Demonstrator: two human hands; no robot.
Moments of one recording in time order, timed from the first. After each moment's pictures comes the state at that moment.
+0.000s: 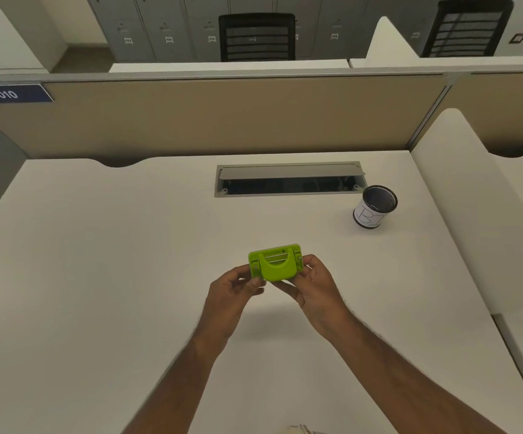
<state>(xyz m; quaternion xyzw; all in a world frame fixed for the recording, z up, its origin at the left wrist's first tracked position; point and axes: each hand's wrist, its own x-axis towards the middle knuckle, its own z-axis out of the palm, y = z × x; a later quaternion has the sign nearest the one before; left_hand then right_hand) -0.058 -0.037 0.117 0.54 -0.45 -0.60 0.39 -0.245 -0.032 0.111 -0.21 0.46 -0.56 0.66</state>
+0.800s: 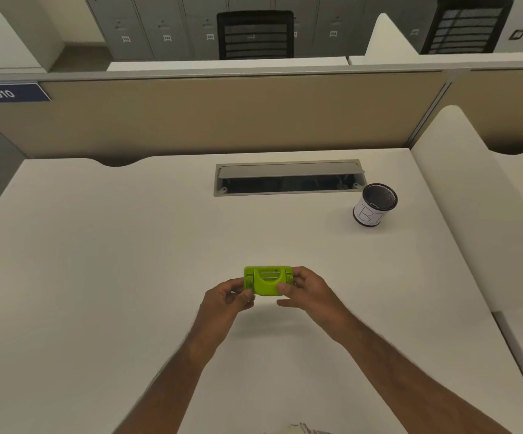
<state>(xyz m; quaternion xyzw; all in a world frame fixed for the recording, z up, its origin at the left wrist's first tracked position) -0.038 -0.032 0.087 0.57 -0.43 -0.61 0.33 -0.260 -0.022 0.086 -0.32 0.53 -0.41 0.66</state>
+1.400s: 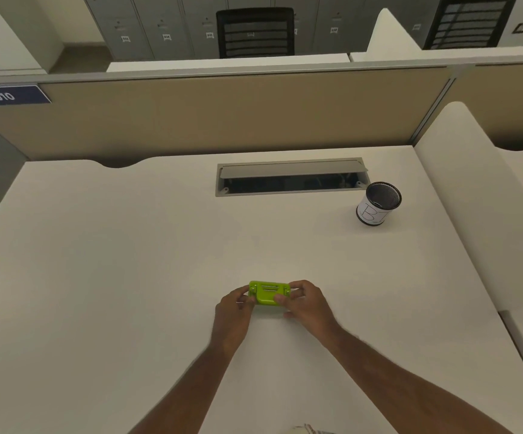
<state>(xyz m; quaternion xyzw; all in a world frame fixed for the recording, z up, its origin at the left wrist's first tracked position) -0.054 -0.037 0.022 0.69 -0.52 -0.46 0.23 -0.247 -0.023 0.019 -0.31 0.69 -0.35 0.56</state>
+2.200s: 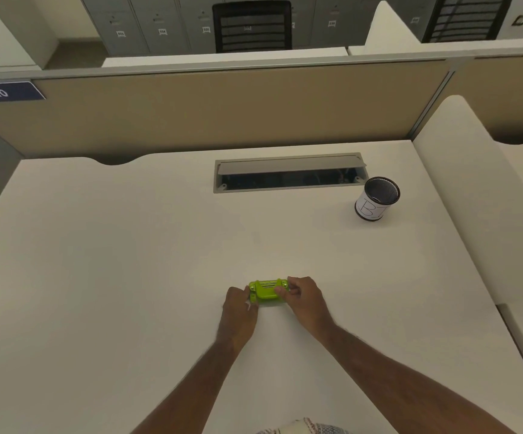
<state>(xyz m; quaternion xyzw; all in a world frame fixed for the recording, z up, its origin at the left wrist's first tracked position) -0.068 -0.031 0.018 0.69 -0.57 -0.41 0.16 -0.243 -0.026 0.021 -0.46 0.73 -0.26 0.43</state>
